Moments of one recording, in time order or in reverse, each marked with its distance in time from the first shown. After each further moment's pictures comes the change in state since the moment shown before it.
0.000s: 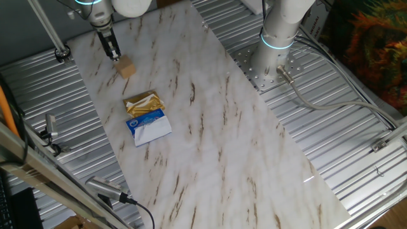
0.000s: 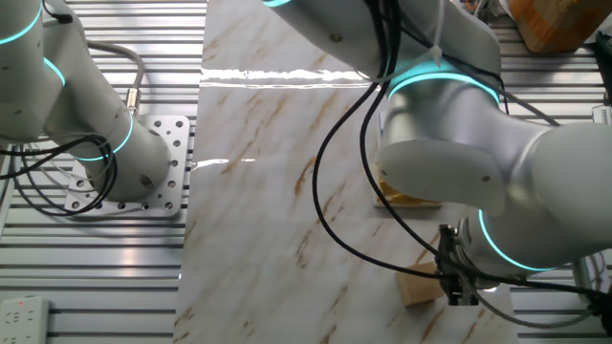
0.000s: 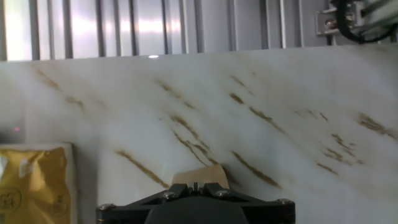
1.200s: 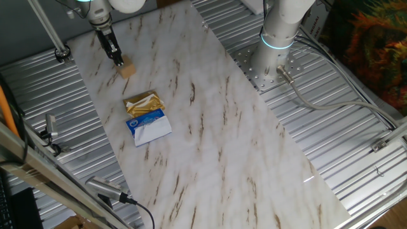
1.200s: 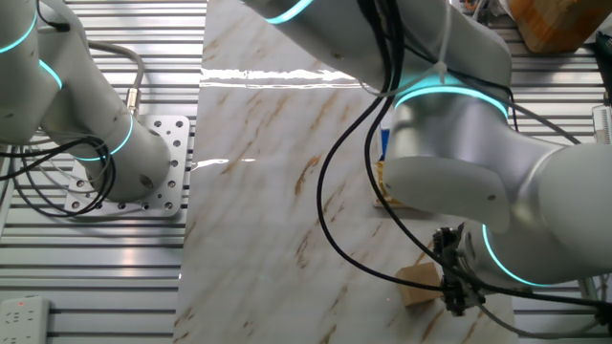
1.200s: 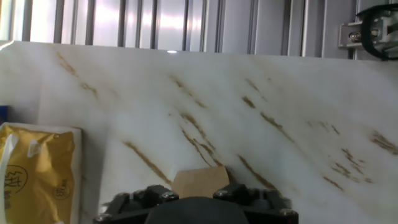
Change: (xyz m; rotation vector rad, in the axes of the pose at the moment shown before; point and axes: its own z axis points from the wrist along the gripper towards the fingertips) arm -0.002 0.000 0.002 -0.044 -0.002 -0.060
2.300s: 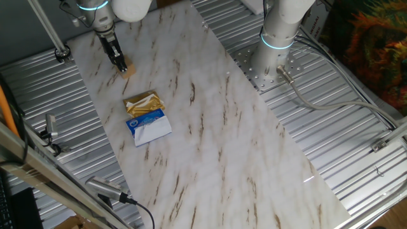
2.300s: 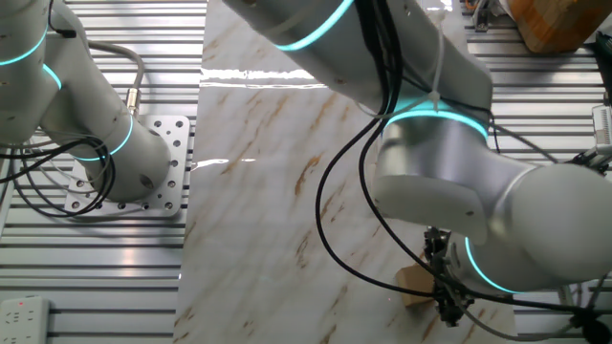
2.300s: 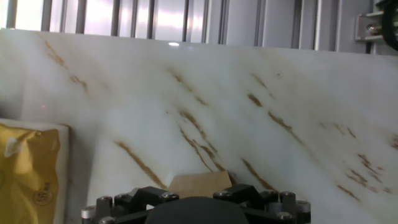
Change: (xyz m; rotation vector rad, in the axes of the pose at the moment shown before) arm 0.004 -0.002 0.042 0.000 -0.005 -0.020
